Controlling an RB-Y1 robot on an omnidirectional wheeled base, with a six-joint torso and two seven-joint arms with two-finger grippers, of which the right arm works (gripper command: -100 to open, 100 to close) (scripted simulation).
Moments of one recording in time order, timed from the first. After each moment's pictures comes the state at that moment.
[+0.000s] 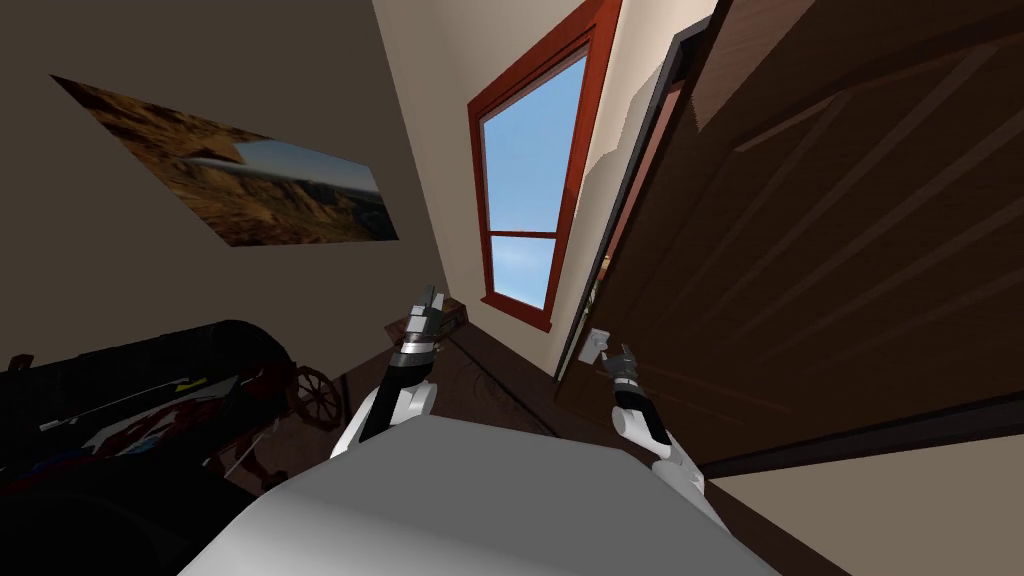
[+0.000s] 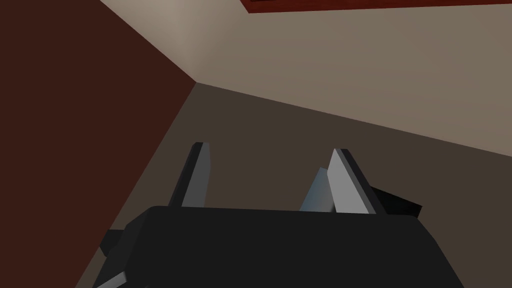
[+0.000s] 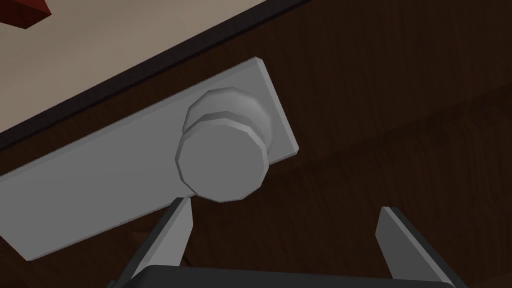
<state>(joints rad) 0.08 -0.35 -0.07 -1.20 -0.48 -0.47 -0.35</state>
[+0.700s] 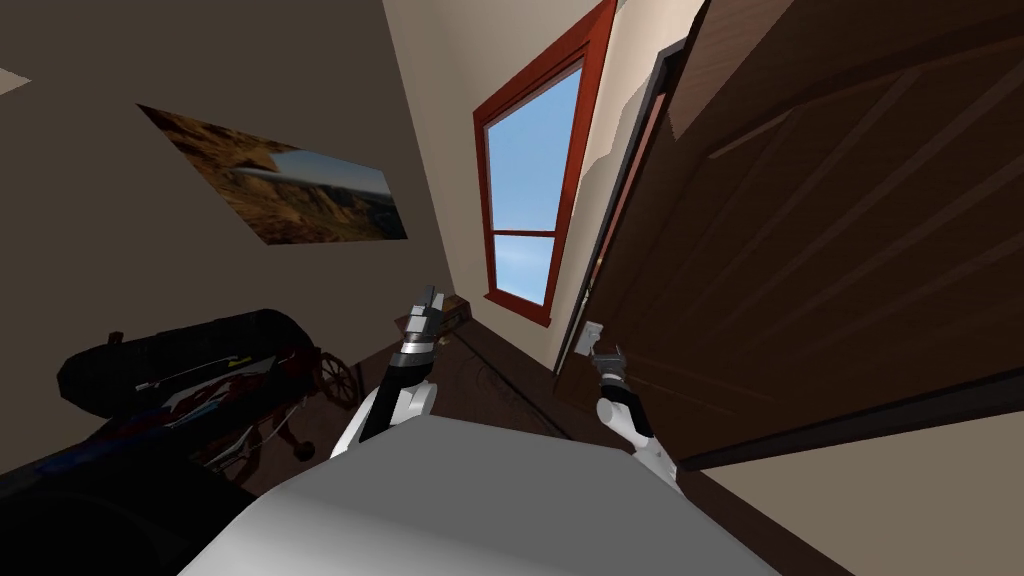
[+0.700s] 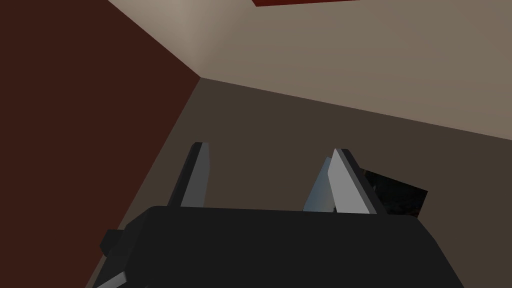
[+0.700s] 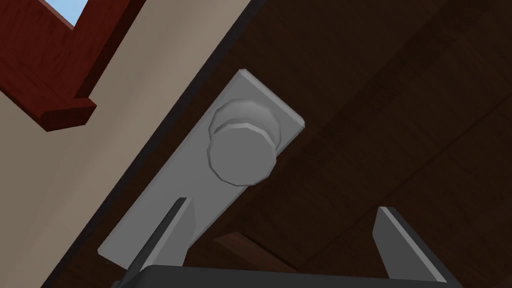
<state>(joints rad) 0.07 -0.26 -0.05 -1.25 -0.65 -0.44 -0.54</state>
